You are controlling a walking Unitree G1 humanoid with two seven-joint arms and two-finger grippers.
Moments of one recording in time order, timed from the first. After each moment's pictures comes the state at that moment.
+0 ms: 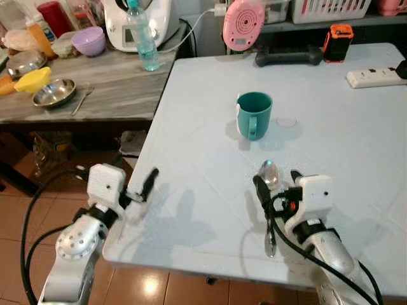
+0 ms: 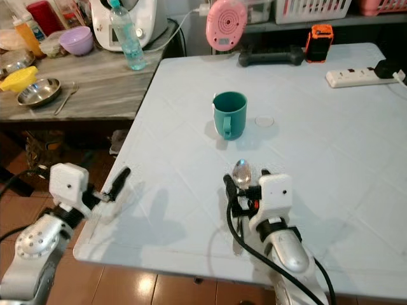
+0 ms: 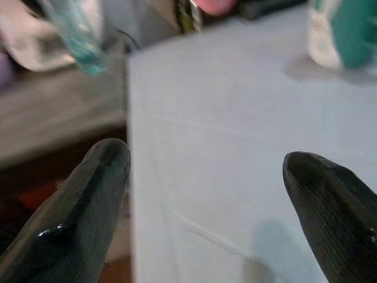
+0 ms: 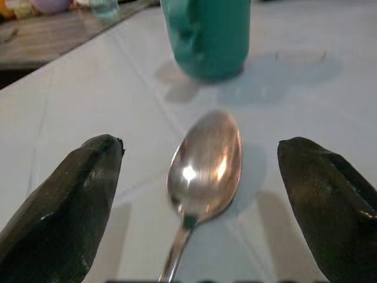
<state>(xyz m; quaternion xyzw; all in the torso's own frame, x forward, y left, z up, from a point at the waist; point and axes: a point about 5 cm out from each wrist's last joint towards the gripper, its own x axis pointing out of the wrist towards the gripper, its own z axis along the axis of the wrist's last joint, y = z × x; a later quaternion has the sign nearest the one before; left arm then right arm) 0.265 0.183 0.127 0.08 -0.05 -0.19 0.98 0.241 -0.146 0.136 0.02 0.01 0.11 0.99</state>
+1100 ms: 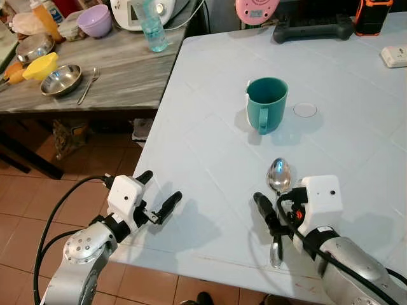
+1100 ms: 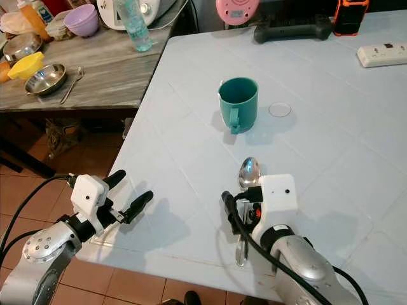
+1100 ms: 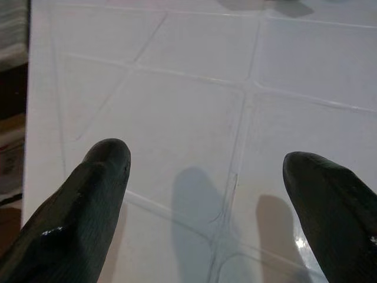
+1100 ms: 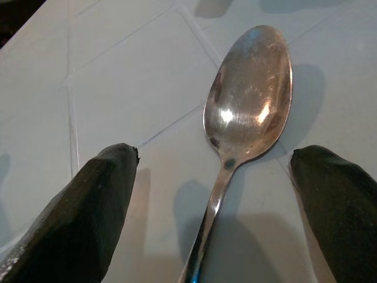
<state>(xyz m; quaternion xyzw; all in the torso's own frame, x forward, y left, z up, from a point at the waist) 0.257 0.163 0.119 0.05 0.01 -0.30 0.95 0.210 -0.139 0.169 0.03 0.17 0.09 0.98</state>
